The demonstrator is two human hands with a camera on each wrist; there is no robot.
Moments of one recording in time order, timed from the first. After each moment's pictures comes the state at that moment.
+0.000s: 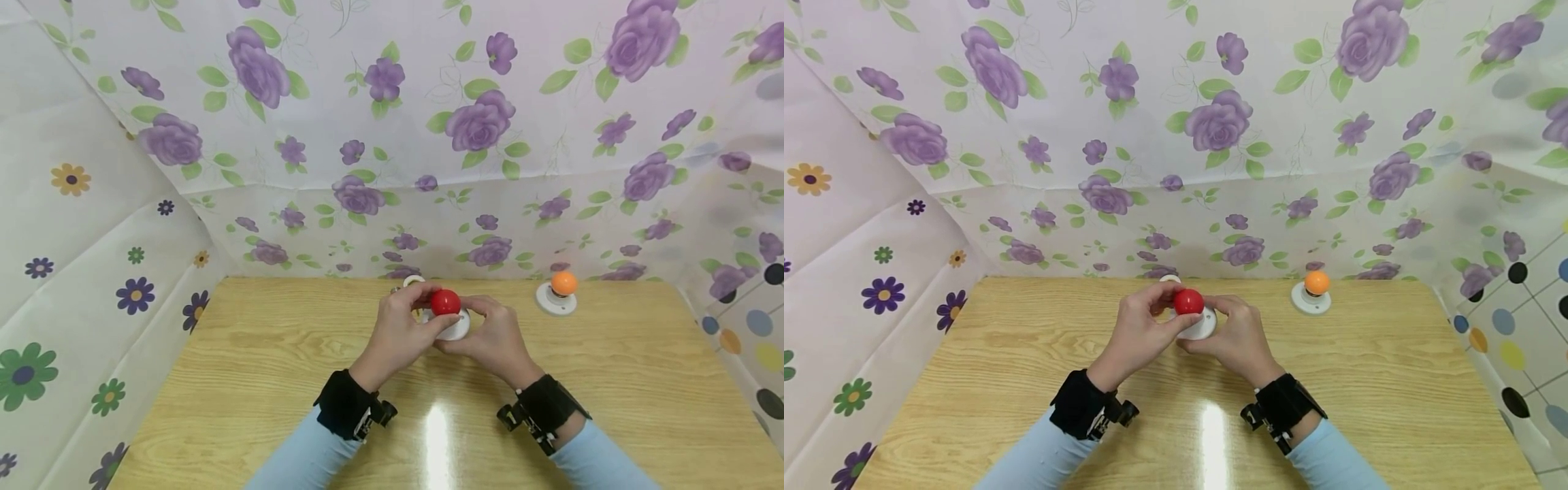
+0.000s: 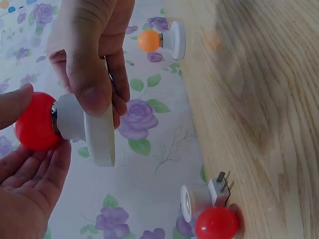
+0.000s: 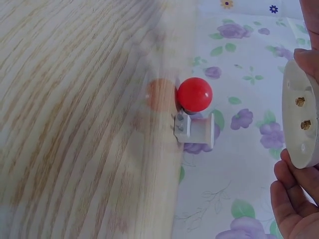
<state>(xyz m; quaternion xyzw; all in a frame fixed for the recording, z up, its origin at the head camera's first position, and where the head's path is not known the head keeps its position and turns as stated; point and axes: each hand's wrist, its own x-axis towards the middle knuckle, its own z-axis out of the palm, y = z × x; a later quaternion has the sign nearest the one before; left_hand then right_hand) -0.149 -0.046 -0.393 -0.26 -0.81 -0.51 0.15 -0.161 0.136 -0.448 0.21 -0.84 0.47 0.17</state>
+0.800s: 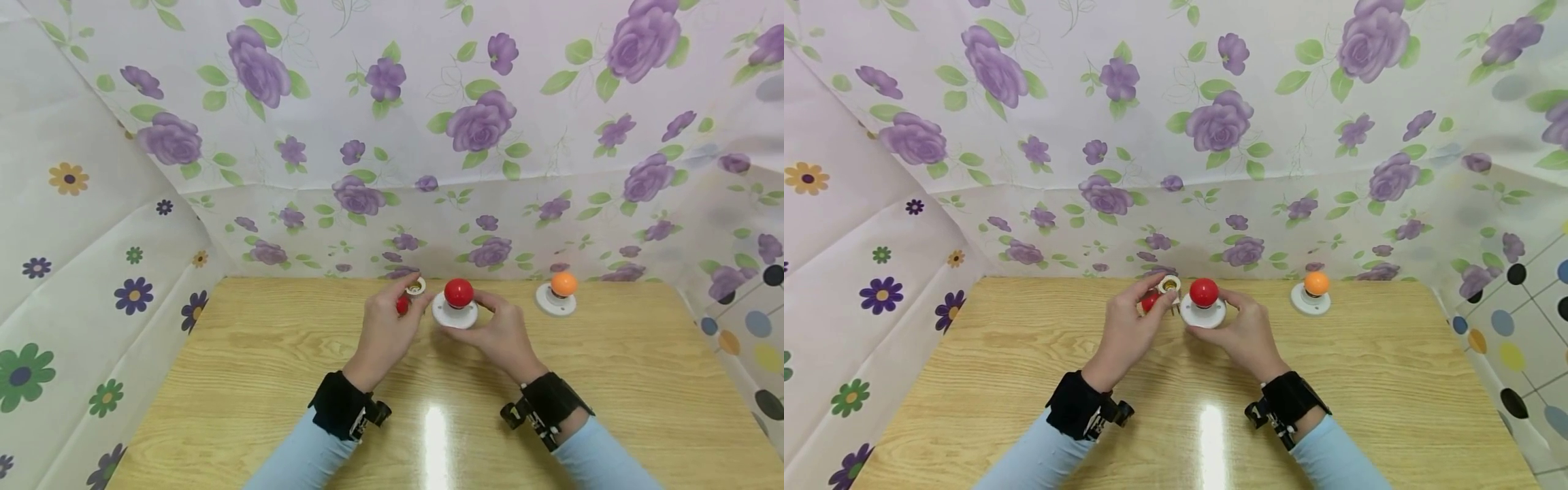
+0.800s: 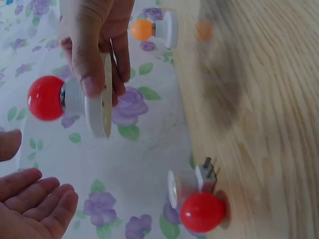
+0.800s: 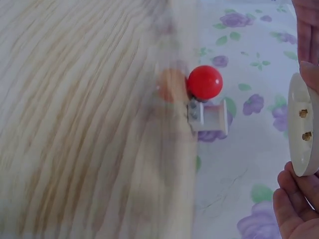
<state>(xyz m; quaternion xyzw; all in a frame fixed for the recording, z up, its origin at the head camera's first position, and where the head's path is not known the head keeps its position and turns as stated) -0.156 -0.059 -0.402 -0.17 -0.84 -0.48 0.20 -0.173 0.147 -0.459 0.16 -0.85 0.48 0.15</state>
